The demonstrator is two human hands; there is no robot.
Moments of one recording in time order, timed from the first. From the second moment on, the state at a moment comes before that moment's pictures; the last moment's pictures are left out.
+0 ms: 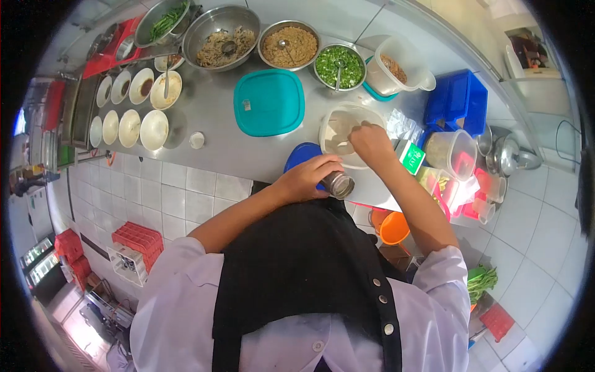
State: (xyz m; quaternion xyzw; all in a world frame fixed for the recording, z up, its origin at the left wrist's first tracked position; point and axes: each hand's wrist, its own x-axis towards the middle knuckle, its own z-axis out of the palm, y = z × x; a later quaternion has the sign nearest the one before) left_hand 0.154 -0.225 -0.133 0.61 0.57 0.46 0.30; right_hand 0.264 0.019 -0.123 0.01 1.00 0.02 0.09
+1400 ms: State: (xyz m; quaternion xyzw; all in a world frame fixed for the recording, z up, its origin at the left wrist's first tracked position) left_hand 0.187 -0.202 -0.180 0.67 0.48 0.43 0.38; right_hand 0.310 -0.017 -0.158 0.47 0.85 -0.15 0.16
